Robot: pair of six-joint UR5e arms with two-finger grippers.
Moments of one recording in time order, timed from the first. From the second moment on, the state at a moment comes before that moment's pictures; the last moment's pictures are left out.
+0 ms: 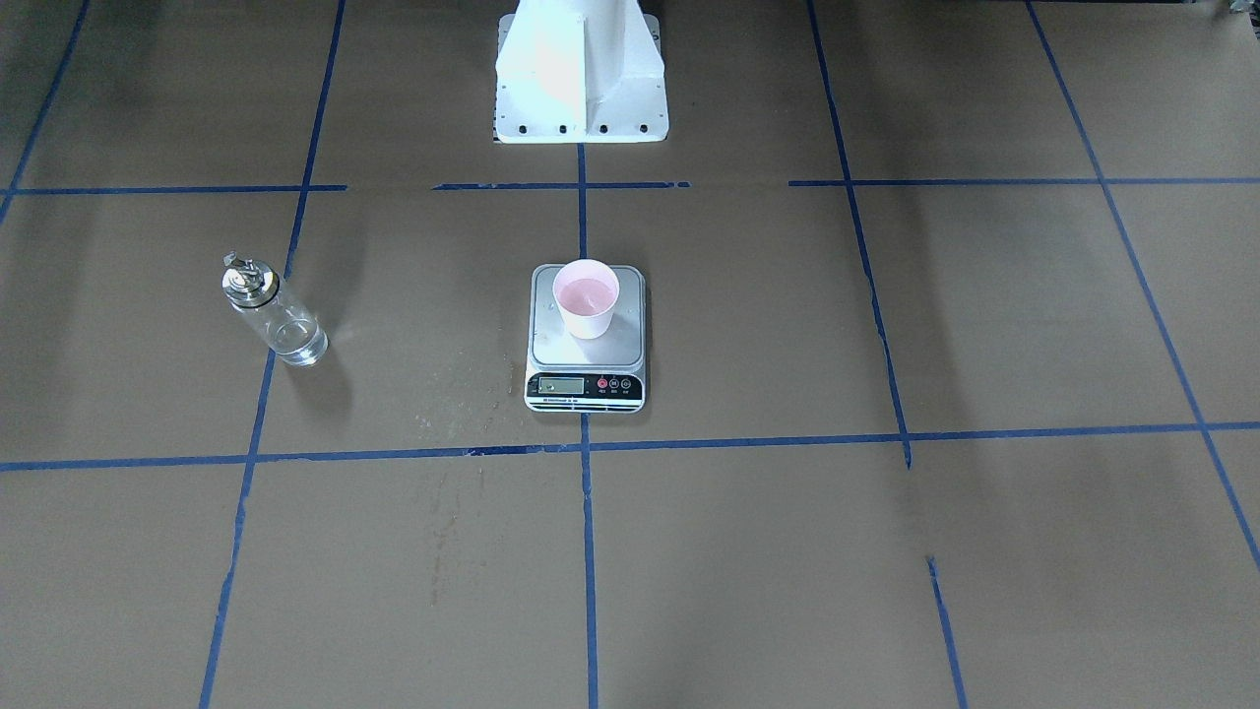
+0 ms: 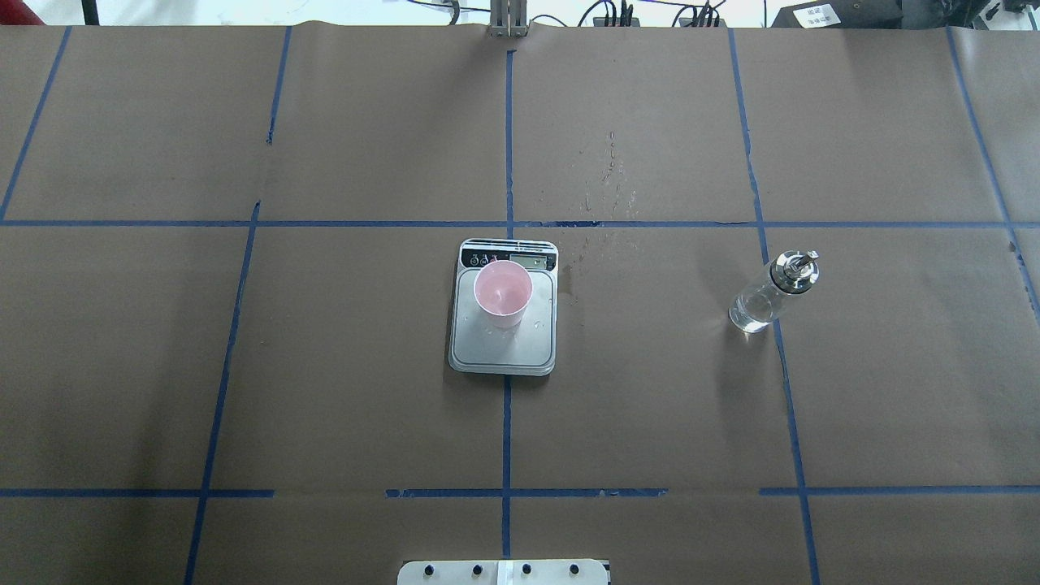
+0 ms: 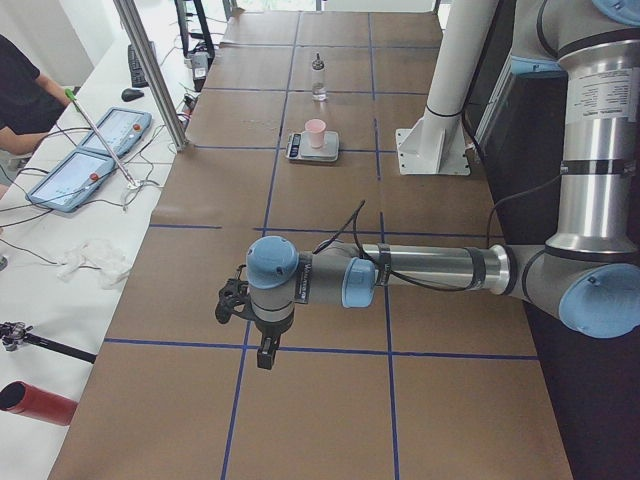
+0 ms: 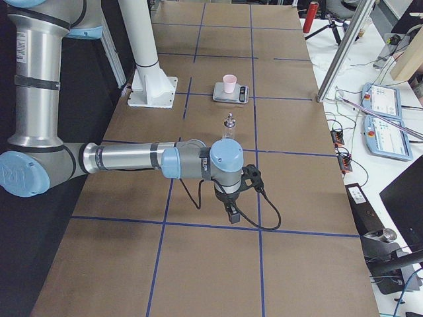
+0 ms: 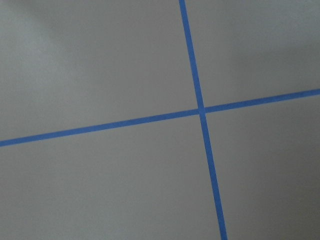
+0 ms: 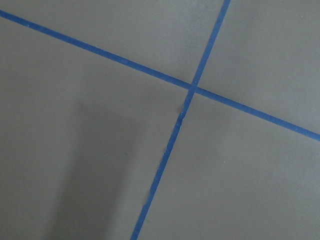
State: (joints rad) left arm -1.63 -1.52 -1.64 -1.63 -2.32 0.14; right arm 1.61 -1.71 1.80 -1.60 2.33 -0.34
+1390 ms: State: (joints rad) left arm -1.63 -1.52 -1.62 -1.57 -2.32 0.14; right arm 1.58 -1.74 1.79 -1.58 2.31 -0.34
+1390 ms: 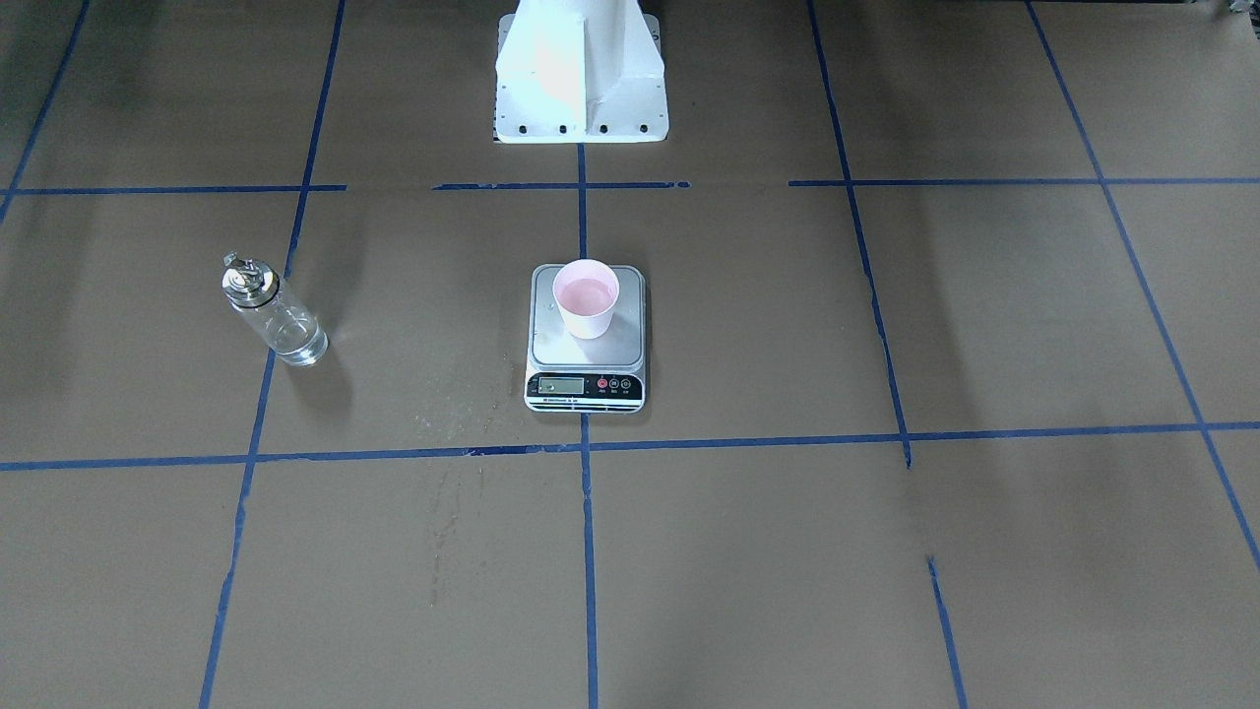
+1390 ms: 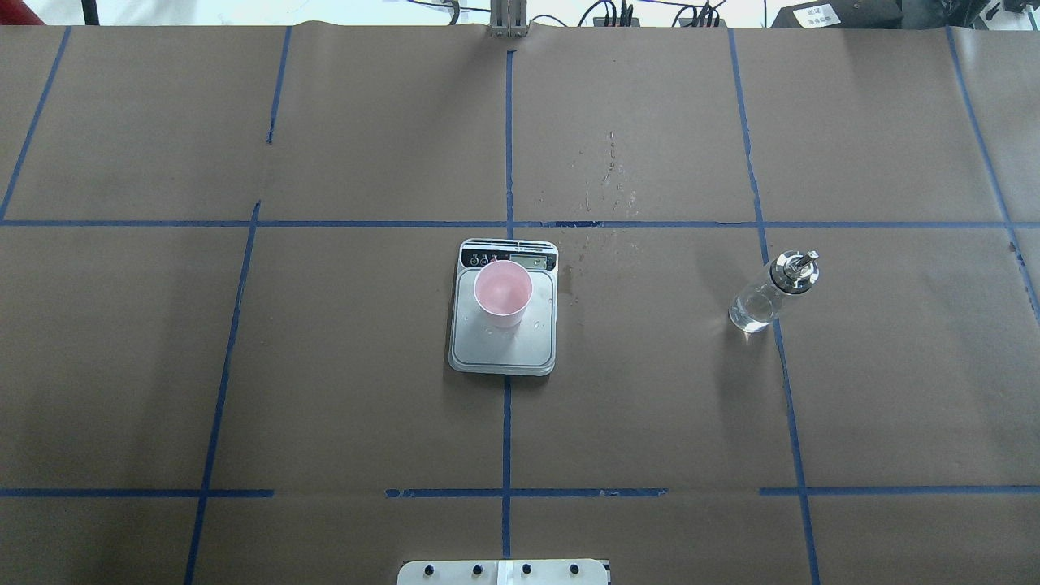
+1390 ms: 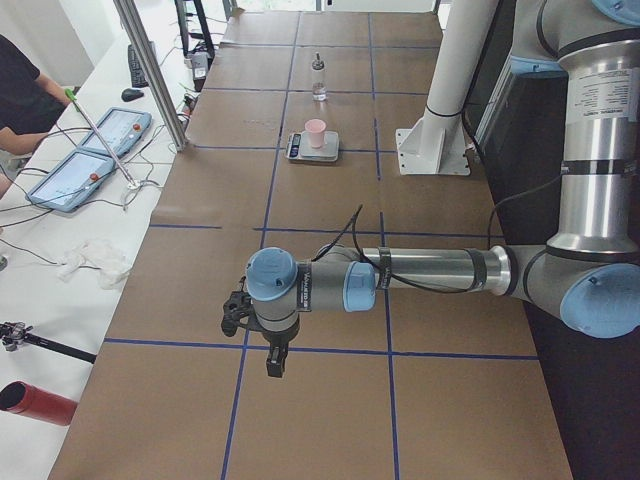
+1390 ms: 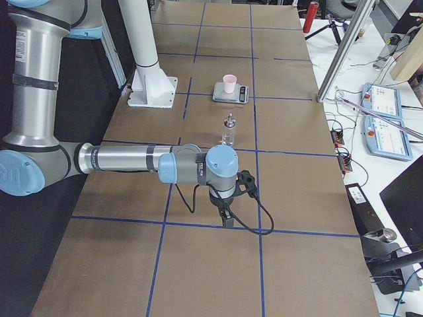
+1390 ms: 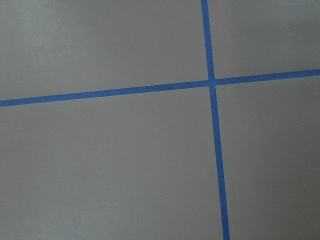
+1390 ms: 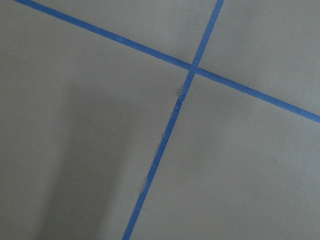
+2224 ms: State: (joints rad) left arm -1.62 -1.52 -1.64 -1.45 -2.32 0.14; right arm 1.58 -1.74 1.78 -1.58 2.30 -0.34
